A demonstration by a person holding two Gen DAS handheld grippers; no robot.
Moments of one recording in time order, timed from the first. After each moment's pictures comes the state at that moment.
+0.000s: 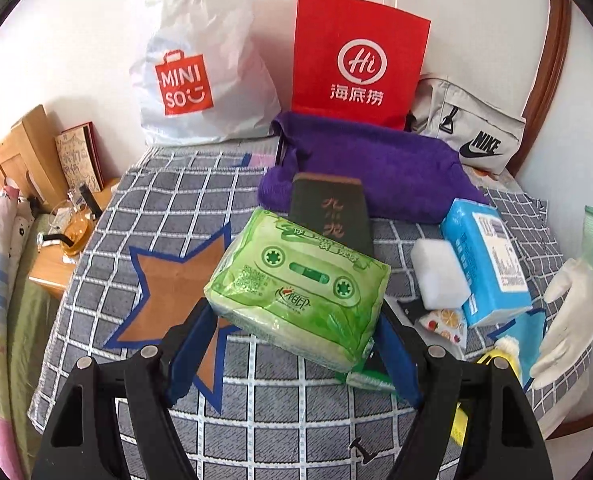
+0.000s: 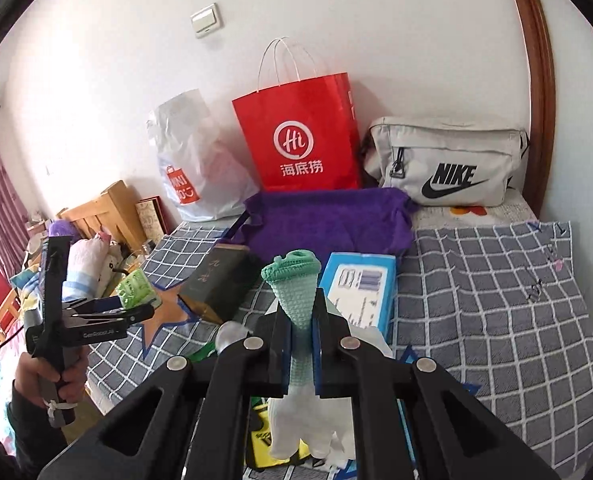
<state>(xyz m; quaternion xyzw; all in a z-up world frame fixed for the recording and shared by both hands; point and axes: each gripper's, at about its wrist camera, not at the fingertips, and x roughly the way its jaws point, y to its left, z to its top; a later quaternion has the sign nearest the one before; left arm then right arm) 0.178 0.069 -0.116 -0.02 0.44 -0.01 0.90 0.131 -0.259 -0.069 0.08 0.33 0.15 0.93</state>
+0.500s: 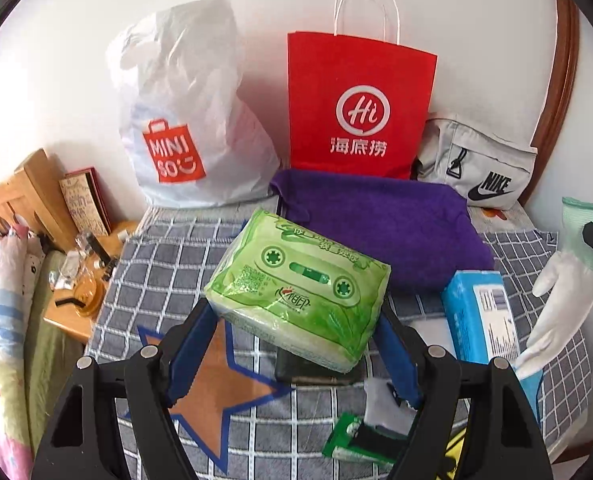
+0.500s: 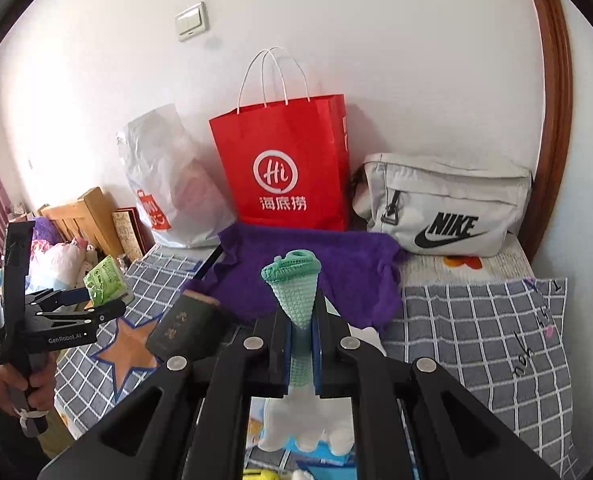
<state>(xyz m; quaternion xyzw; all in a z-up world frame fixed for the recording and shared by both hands) 0.242 0.046 -0.062 0.01 0.41 0.01 0.91 0.222 -0.252 -0.036 0.05 0.32 0.13 0.94</state>
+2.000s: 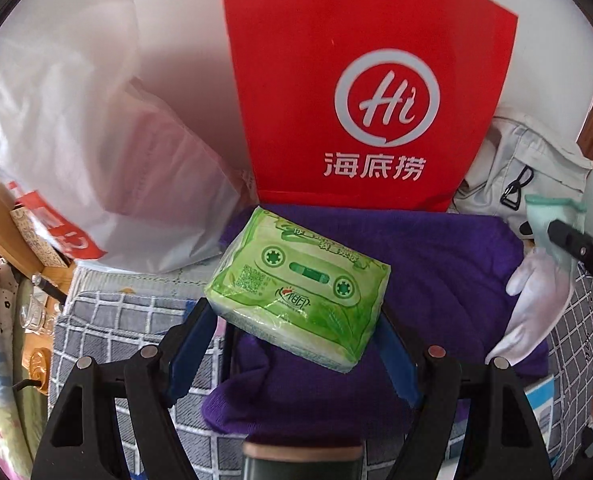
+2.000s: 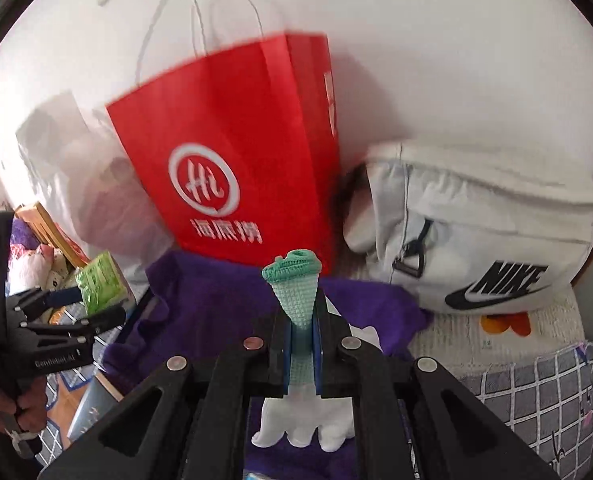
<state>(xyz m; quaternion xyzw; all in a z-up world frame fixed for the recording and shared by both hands) 0.434 0.011 -0.124 0.02 0.47 0.00 0.88 0.434 -0.242 -0.109 0.05 0.38 0.12 0.91</state>
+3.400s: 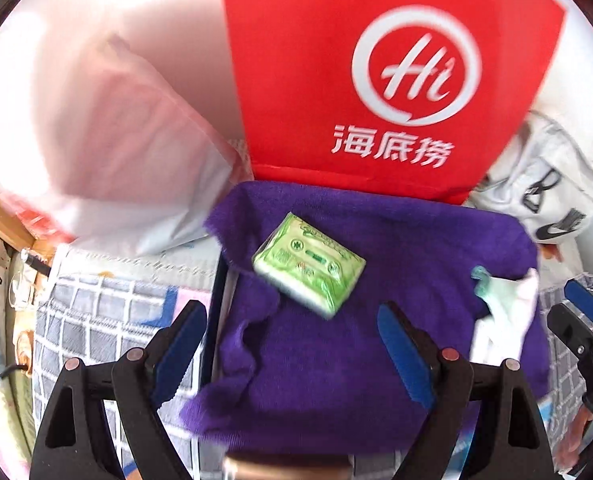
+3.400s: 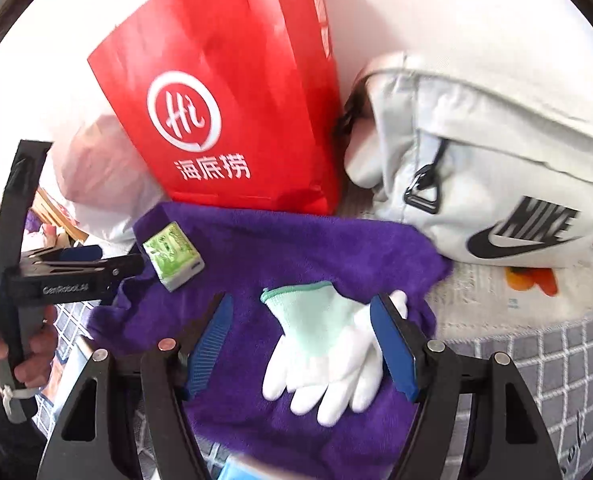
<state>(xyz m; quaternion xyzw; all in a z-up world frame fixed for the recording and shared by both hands) 0.438 0.006 -0.131 -0.01 0.51 0.01 0.86 0.424 -0.255 -0.152 0.05 0.43 0.13 0.89</state>
